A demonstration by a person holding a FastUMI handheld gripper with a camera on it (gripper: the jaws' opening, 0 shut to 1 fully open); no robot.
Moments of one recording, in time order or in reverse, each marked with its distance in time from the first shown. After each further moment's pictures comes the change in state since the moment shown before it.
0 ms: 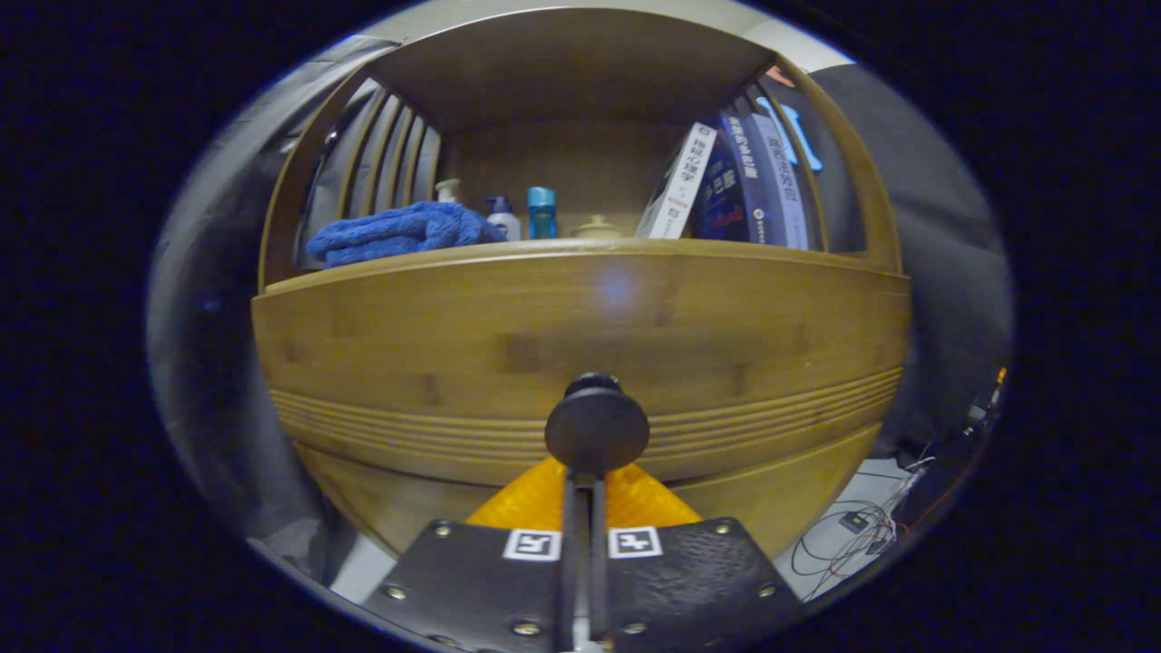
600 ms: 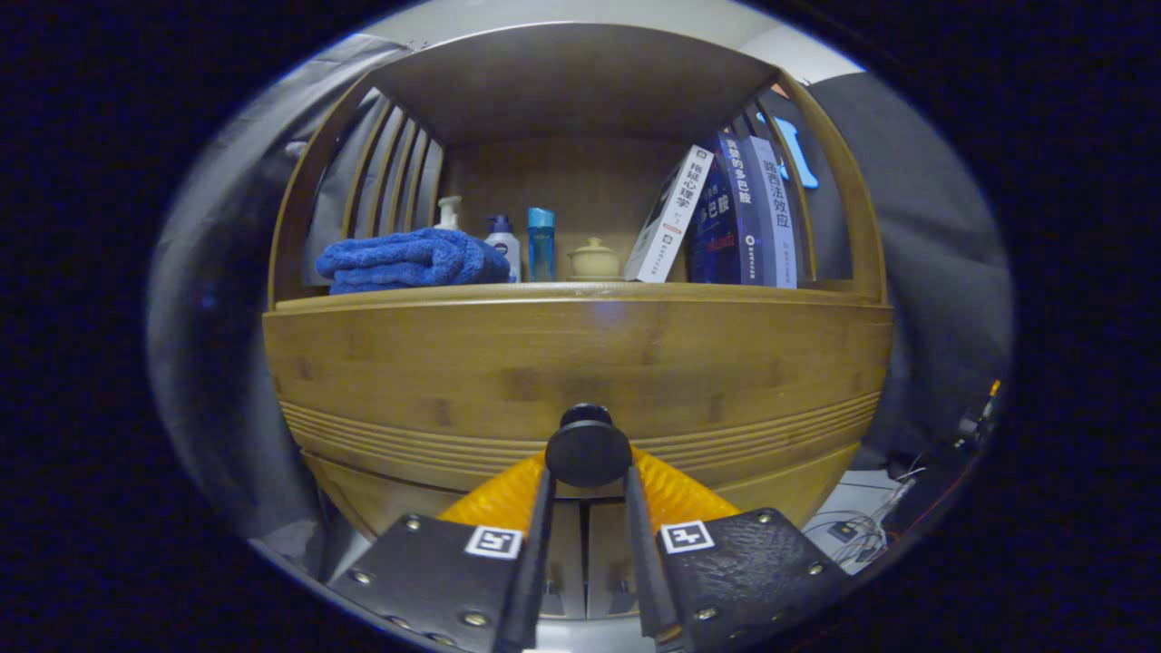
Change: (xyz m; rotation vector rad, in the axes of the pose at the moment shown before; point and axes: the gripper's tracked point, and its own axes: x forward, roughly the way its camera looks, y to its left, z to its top) arm -0.011 0.003 0.021 -0.040 -0.026 -0.027
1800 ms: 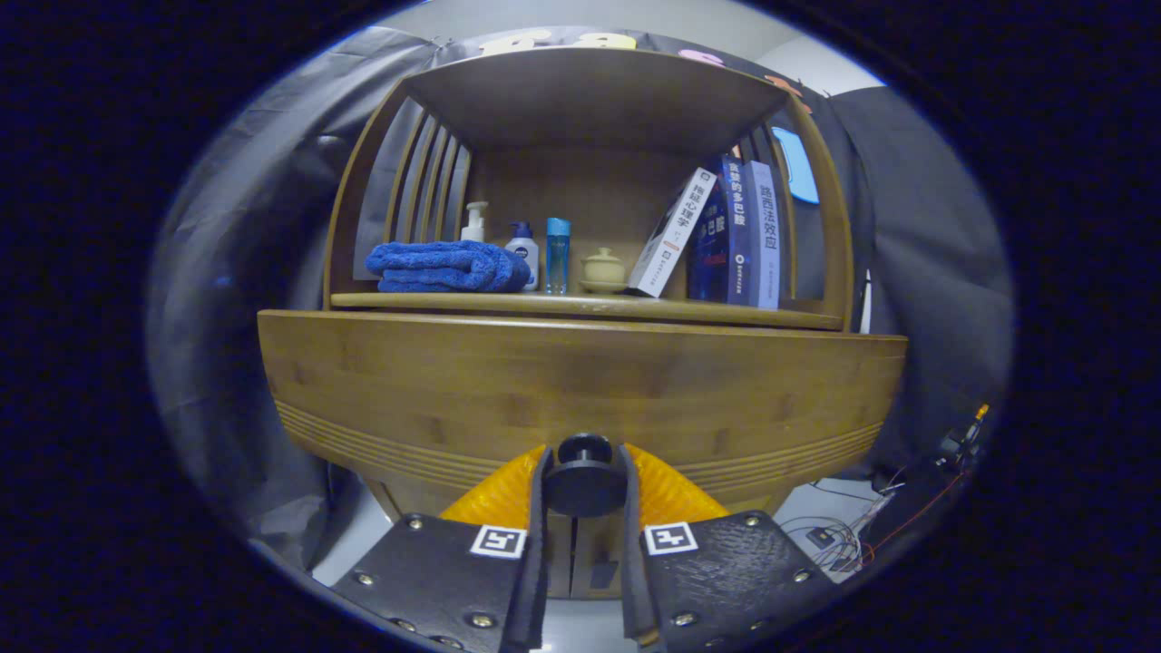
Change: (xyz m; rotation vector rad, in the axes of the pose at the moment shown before) arm -0.088 -0.012 0.000 -0.045 0.046 0.044
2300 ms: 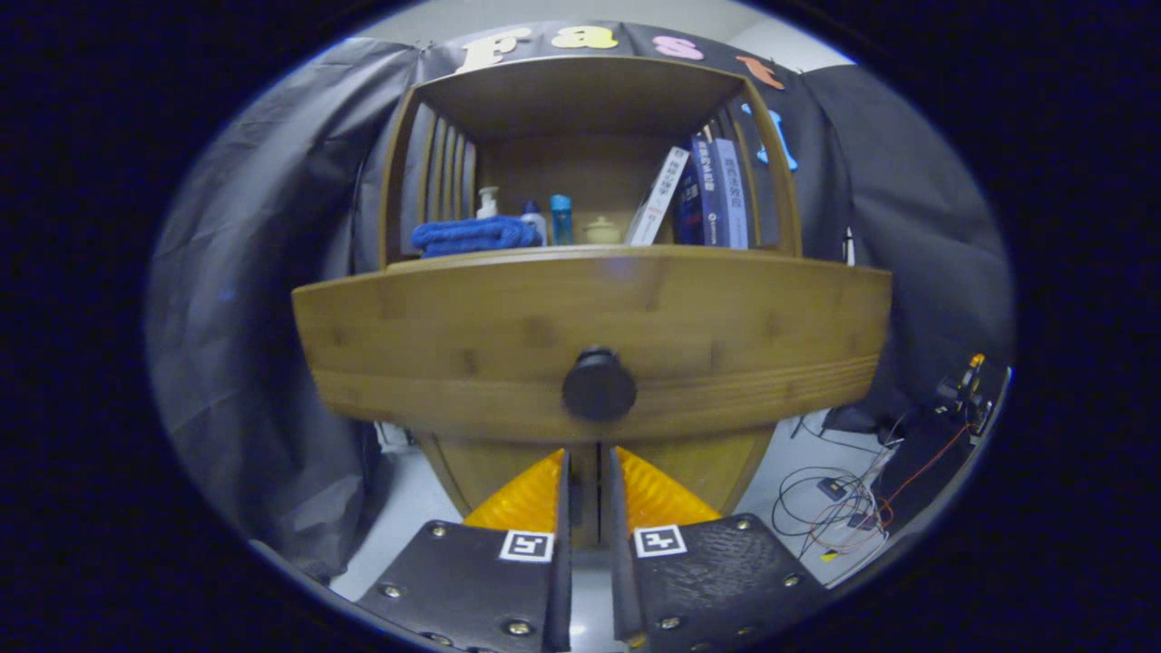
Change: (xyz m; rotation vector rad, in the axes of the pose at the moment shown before) arm -0.098 0.015 -0.064 -0.006 0.101 0.011
